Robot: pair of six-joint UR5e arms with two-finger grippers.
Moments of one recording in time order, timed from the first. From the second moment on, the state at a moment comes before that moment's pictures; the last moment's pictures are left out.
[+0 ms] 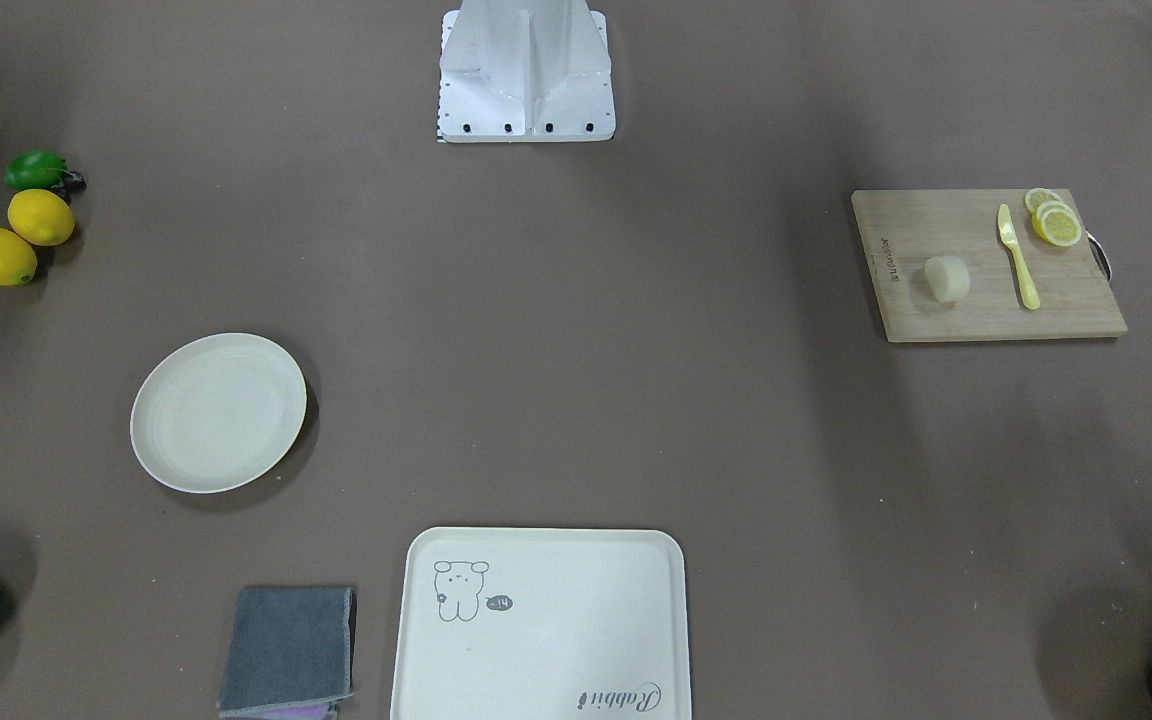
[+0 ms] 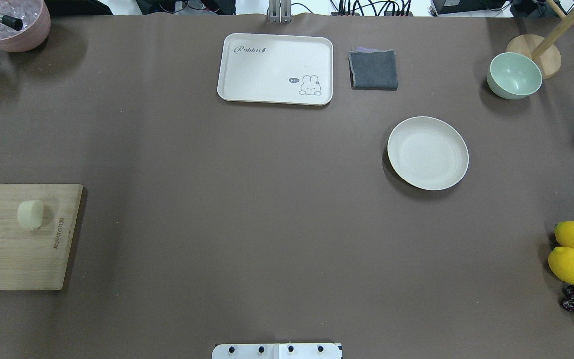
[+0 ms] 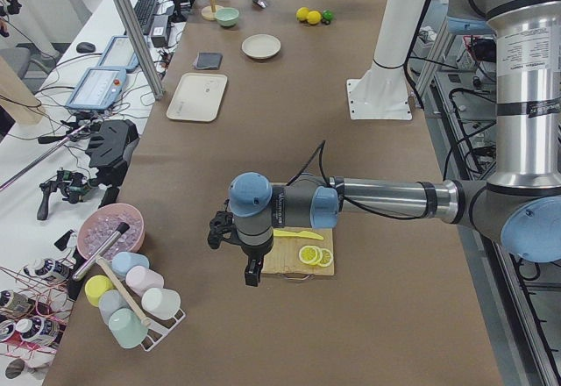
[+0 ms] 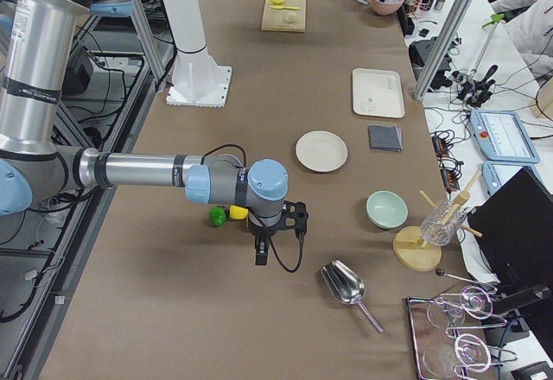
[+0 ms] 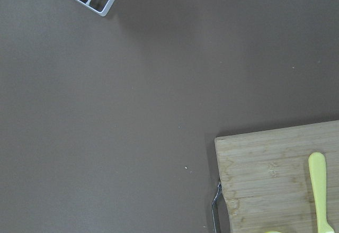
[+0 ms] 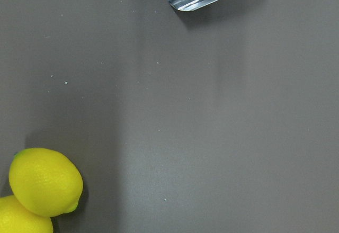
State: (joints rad) left arm -1.58 -1.46 -1.72 -1.55 -2.31 0.14; right arm 1.51 -1.87 1.87 -1.62 2.29 -0.03
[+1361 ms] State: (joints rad) left arm -1.58 -1.65 -1.78 -1.57 -2.32 0.12; right arm 1.59 -1.85 1.87 -1.34 2.26 -0.02
